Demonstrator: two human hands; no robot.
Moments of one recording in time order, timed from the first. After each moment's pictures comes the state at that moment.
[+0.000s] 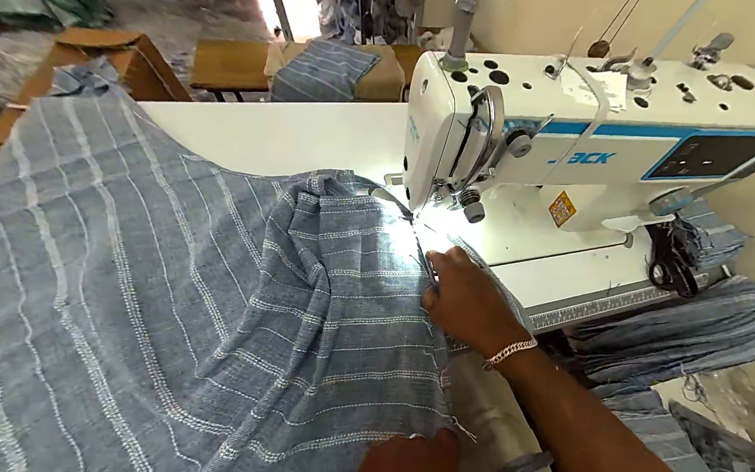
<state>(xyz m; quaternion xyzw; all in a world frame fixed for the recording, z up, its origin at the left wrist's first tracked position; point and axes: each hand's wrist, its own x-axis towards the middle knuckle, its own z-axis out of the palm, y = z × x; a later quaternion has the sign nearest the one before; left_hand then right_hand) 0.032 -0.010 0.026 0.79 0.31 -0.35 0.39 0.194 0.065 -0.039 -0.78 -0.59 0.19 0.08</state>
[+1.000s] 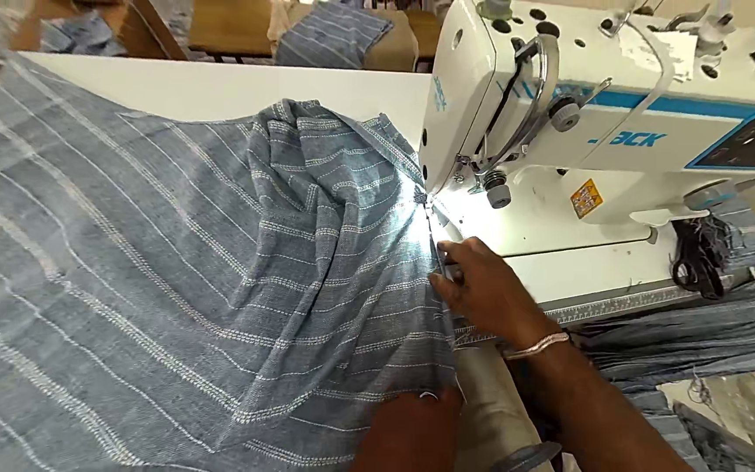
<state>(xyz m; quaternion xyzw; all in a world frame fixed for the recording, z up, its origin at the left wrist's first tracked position) 0.032 -0.003 -0.030 0.82 0.35 -0.24 0.39 0.217 0.062 -0.059 -0.73 -0.63 0.20 0.15</state>
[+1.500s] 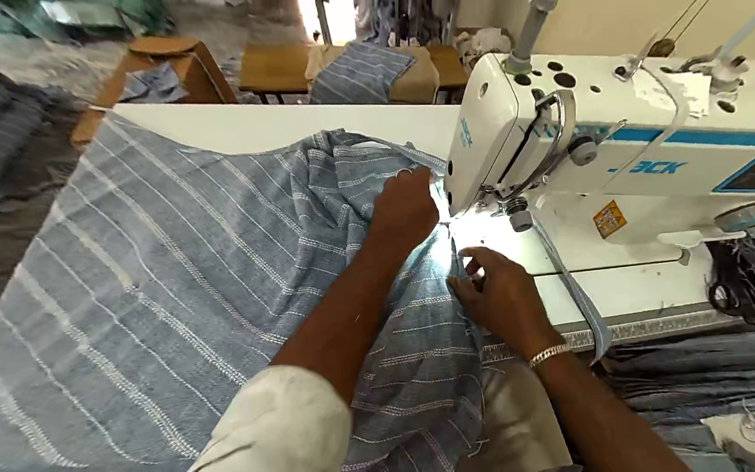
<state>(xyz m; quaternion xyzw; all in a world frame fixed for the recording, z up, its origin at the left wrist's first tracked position) 0.089 0.234 -0.040 0.84 0.48 0.15 0.22 0.212 0.072 -0.071 -0.75 -0.62 0.13 0.21</state>
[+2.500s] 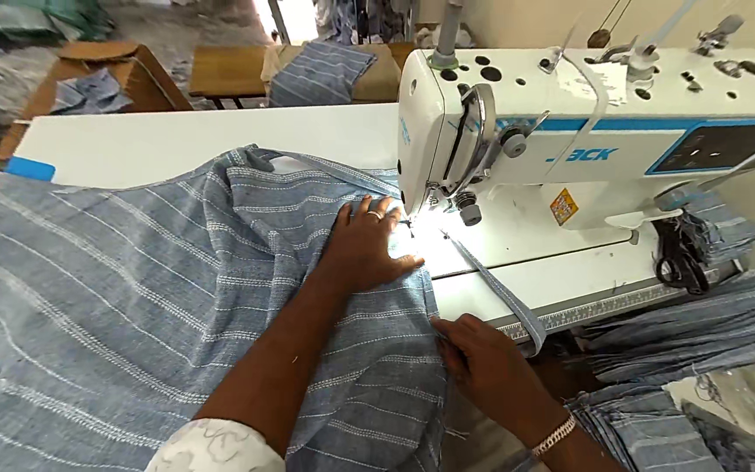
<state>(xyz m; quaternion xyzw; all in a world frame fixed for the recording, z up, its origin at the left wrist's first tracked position) 0.067 0.220 -0.084 0.92 0.36 0.07 0.12 0.201 -0.019 -0.087 -0.70 -0.67 0.12 0.21</state>
